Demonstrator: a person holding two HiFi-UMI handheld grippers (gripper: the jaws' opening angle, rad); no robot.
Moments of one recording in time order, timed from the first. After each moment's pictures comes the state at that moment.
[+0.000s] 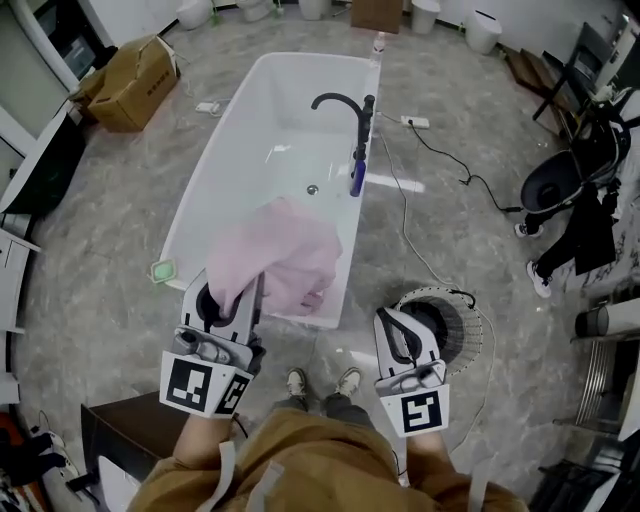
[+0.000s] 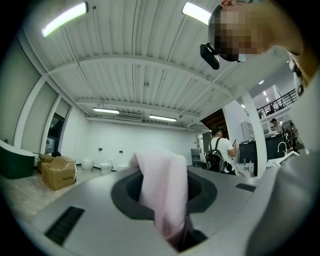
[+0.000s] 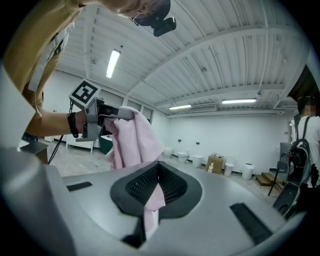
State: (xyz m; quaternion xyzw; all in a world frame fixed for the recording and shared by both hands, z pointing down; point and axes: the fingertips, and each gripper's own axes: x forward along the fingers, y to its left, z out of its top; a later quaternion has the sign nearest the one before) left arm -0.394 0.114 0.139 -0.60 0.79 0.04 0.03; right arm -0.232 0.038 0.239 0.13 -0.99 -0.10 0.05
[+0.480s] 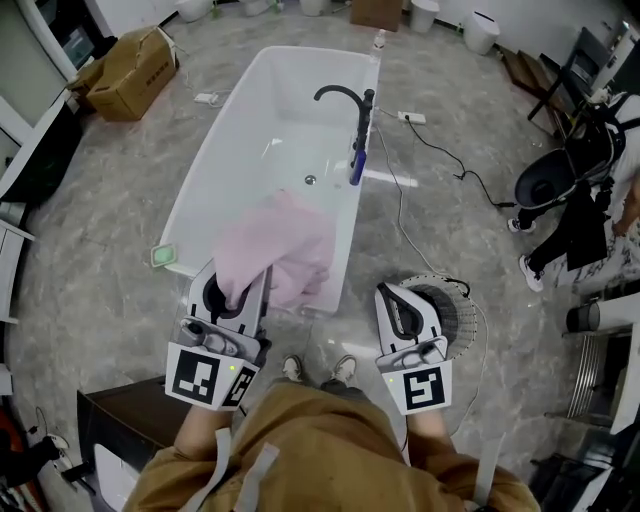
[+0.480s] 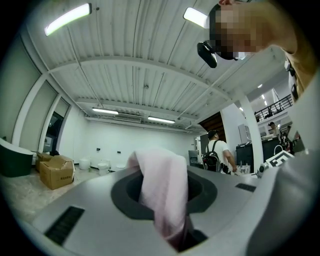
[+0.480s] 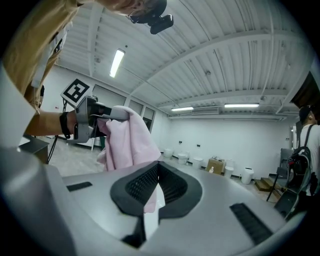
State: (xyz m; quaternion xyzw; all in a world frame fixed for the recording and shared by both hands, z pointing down) left arm -0.382 0.142 0.121 -0.61 0.79 0.04 0.04; right arm -0.242 0.053 0.210 0.13 -0.98 -0.12 0.06
